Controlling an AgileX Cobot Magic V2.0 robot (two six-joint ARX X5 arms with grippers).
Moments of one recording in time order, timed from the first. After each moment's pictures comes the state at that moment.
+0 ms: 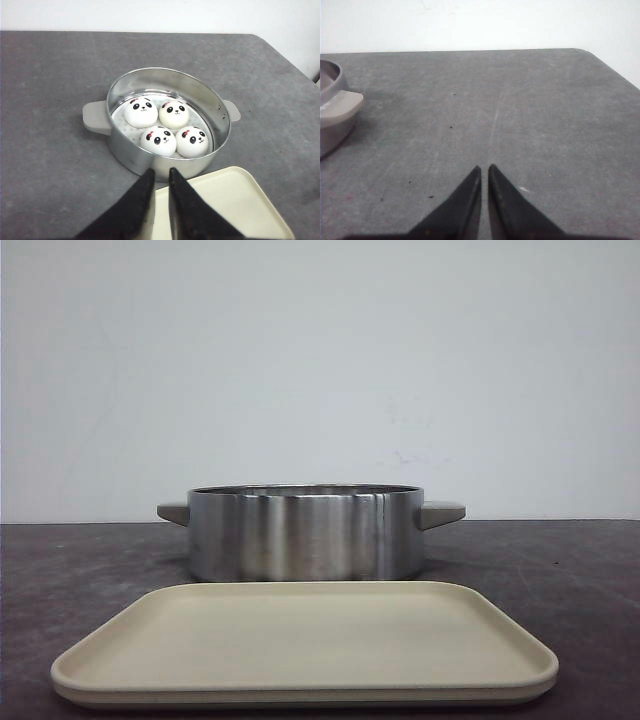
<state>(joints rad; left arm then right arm) -0.59 0.63 0.88 -0.62 -0.11 -0.25 0.03 0.00 0.01 -0.17 0.03 0.08</state>
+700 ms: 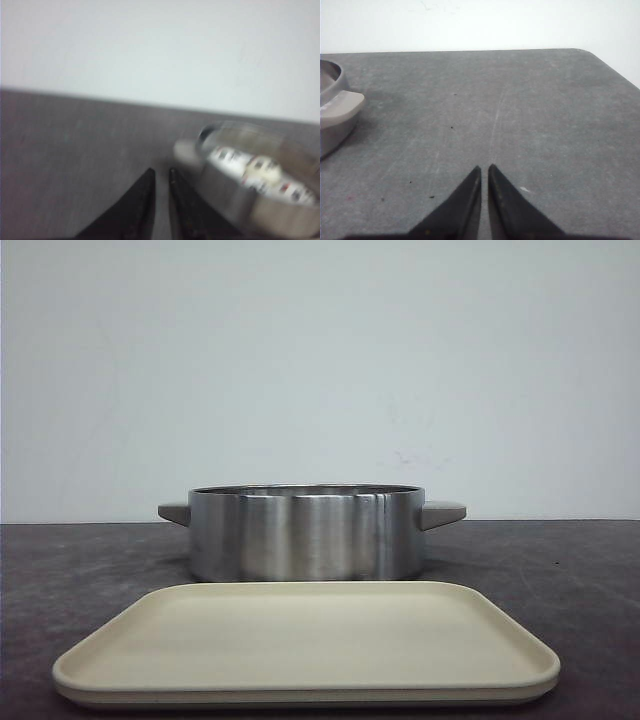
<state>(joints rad) -0.10 0.03 0.09 -0.08 0.08 -0.18 0.03 0.00 0.01 -0.17 0.03 0.08</state>
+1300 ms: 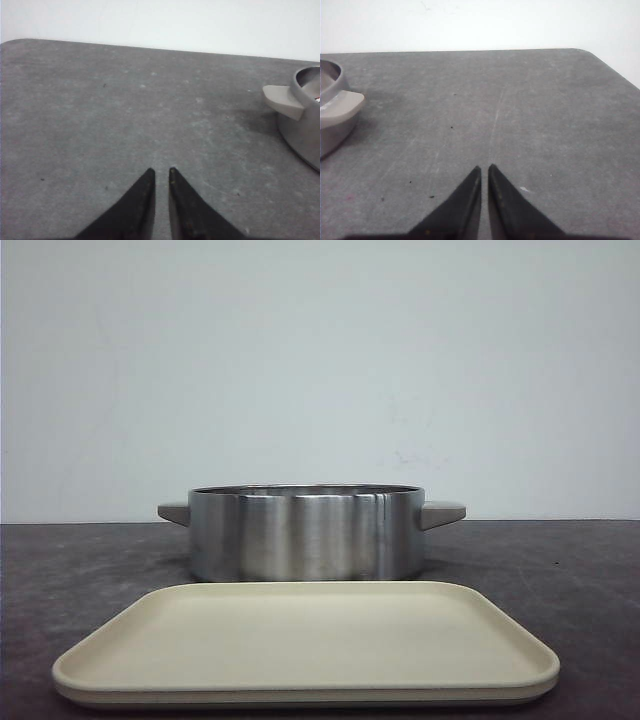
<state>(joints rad) 0.02 0.00 0.03 -0.19 -0.01 -0.06 0.03 0.00 0.01 -0.17 0.03 0.08</state>
